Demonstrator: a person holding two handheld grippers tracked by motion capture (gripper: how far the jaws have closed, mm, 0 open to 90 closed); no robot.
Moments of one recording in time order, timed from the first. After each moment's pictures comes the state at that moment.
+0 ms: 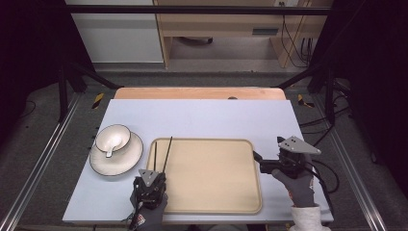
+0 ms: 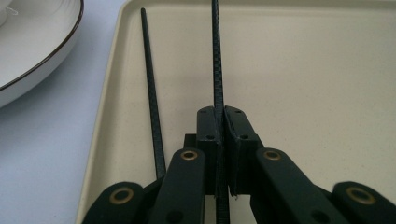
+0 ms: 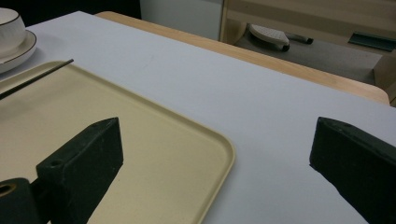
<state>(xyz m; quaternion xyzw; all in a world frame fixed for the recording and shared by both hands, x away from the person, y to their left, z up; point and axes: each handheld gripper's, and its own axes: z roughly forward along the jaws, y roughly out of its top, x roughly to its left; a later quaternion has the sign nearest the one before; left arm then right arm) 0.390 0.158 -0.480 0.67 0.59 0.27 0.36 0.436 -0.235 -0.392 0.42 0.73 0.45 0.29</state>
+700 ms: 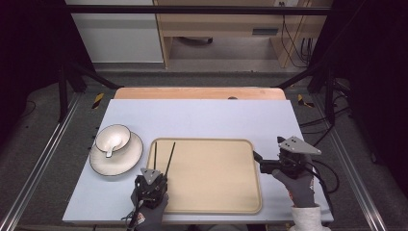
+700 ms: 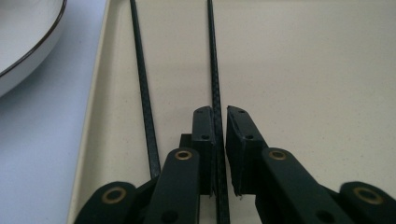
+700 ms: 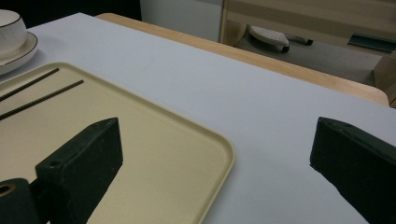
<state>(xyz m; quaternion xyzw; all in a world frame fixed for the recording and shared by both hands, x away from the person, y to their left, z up) 0.394 0.159 -0.477 0.69 0.58 0.25 0.36 0.435 -0.235 -0.392 0.42 0.73 0.46 0.29</state>
